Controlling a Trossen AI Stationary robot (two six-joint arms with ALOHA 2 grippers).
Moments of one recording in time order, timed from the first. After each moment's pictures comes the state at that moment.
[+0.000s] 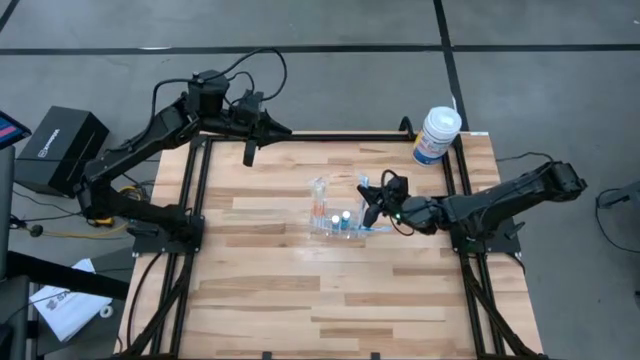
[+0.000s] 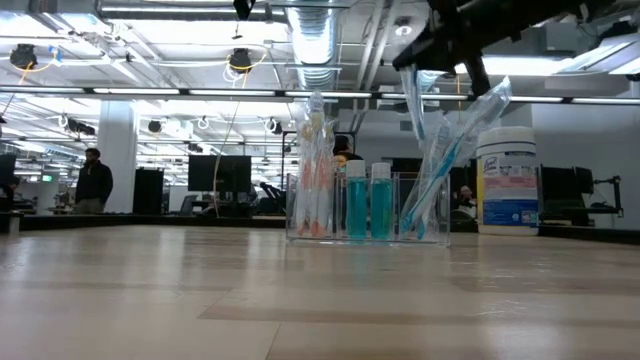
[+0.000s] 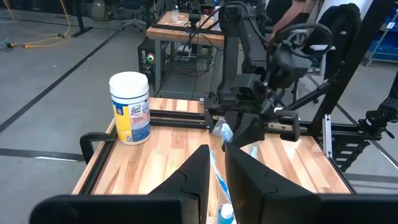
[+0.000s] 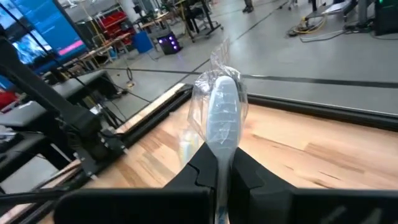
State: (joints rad) left arm 0.57 1.25 1.43 -0.48 0.55 0.09; right arm 0.22 1.21 0.66 0.28 0.82 0.63
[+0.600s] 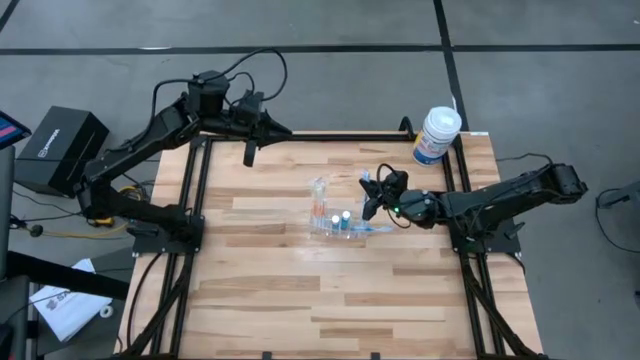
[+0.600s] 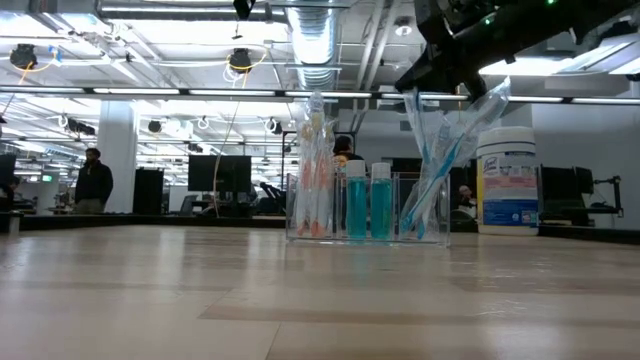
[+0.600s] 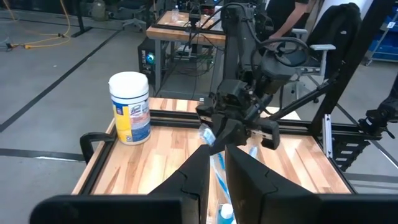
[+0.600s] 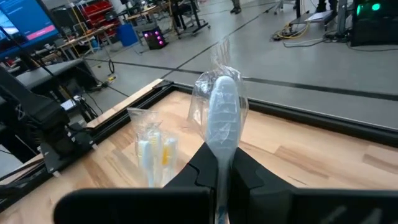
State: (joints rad) left arm 0.56 1.25 1.43 -0.48 0.55 0.09; right arm 0.13 1.21 0.61 0.30 0.78 0.55
